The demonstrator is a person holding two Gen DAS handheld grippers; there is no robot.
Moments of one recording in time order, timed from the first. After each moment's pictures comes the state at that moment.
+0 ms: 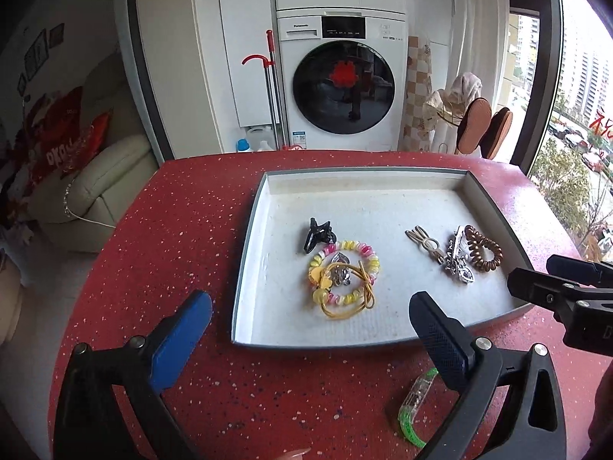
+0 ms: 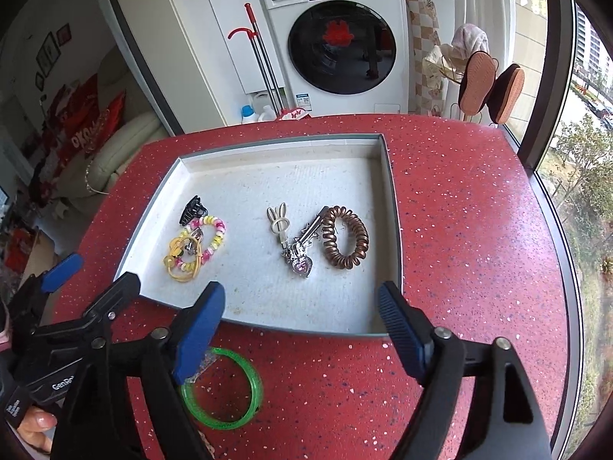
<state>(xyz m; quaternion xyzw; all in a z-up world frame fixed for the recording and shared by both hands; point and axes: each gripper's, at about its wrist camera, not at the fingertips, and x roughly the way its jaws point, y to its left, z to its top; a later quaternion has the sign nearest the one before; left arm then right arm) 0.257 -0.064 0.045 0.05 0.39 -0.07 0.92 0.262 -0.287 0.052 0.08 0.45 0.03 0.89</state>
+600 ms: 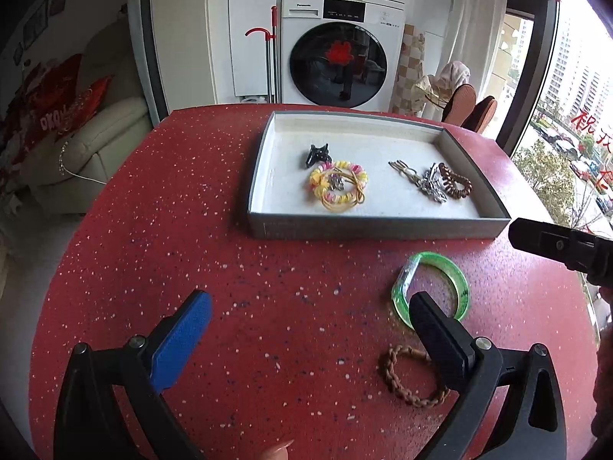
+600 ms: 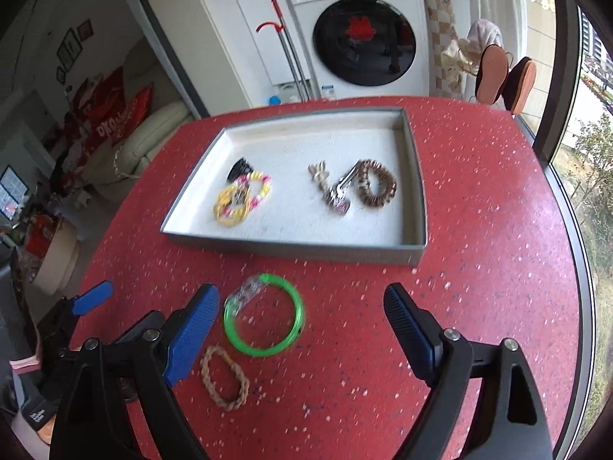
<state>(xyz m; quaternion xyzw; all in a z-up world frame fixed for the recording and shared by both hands) 0.176 -0.035 0.024 0.02 0.43 -0.09 0.90 0.201 -0.264 0.052 0.09 0.47 0.08 0.88</state>
